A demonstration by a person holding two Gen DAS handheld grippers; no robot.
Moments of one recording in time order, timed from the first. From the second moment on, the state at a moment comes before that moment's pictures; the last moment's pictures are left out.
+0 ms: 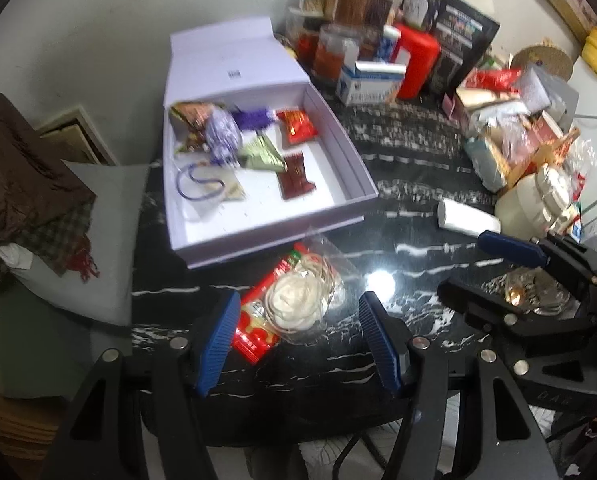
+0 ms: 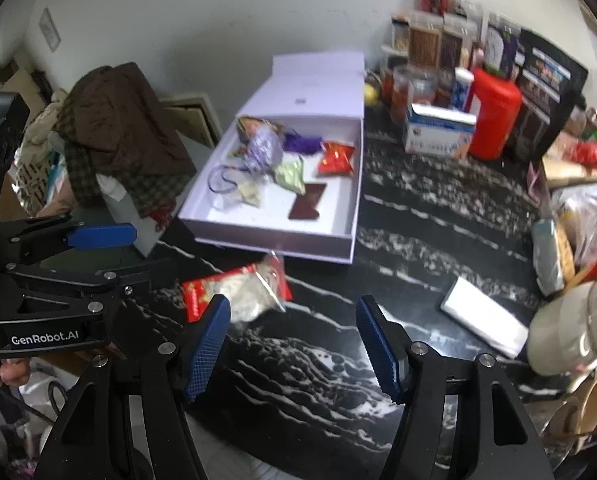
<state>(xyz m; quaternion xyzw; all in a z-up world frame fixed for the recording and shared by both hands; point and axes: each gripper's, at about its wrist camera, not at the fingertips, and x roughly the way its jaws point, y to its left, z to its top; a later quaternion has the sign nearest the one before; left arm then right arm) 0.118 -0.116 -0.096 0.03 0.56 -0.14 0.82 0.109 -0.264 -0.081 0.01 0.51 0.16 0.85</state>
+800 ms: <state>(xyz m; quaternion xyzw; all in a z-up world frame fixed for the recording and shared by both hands) 0.156 -0.157 -0.219 0.13 0.60 -0.18 0.77 0.143 -0.299 -0.159 0.03 0.58 0.12 0.81</state>
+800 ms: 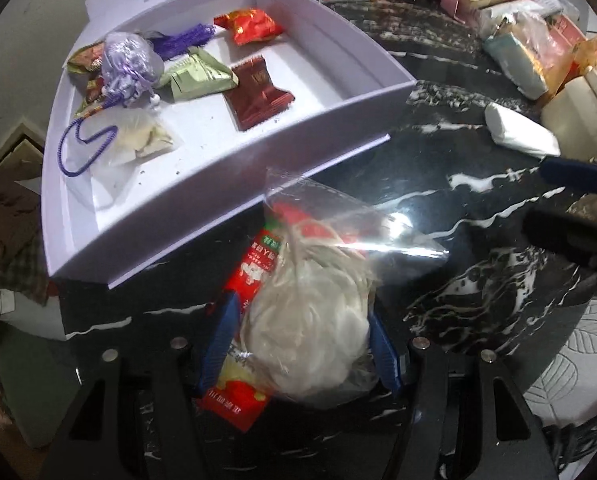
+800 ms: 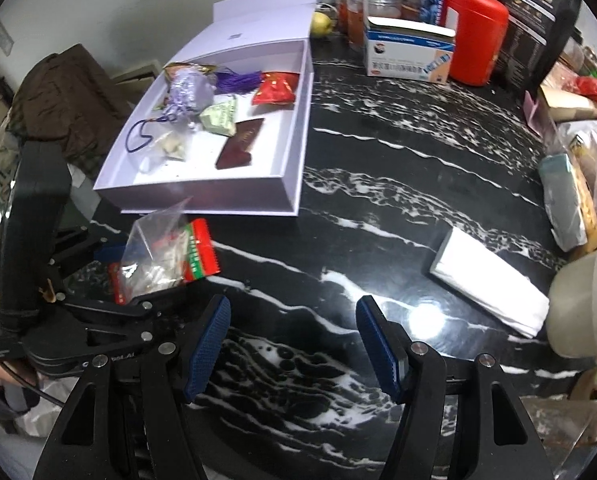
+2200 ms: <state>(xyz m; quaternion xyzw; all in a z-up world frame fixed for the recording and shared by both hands) 0.119 0.000 -0.185 -0.04 0.58 -0.03 0.81 0.178 -0.171 -0.222 0.11 0.63 0.21 0.74</state>
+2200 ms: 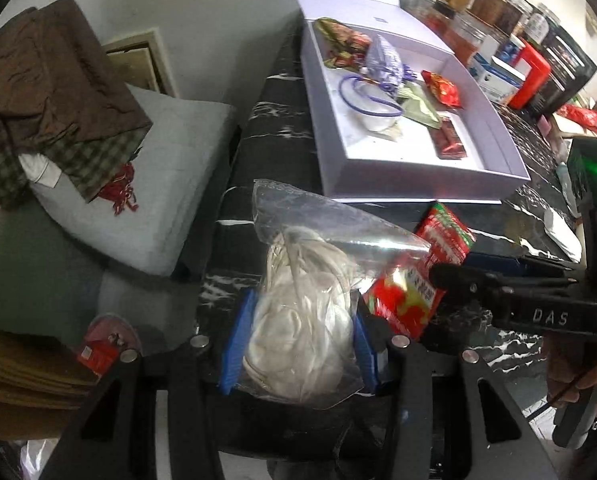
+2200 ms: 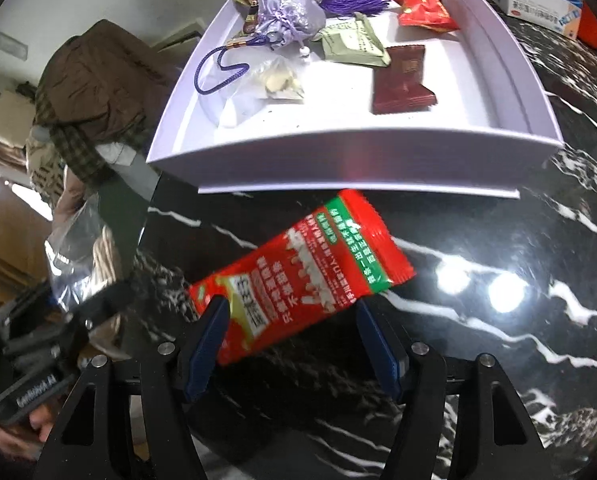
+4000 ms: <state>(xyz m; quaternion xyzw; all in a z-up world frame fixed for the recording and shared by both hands) 0.106 -0.018 -0.183 -0.05 0.59 -0.02 0.80 0.140 -0.111 -0.230 -0.10 0.59 0.17 0.78</state>
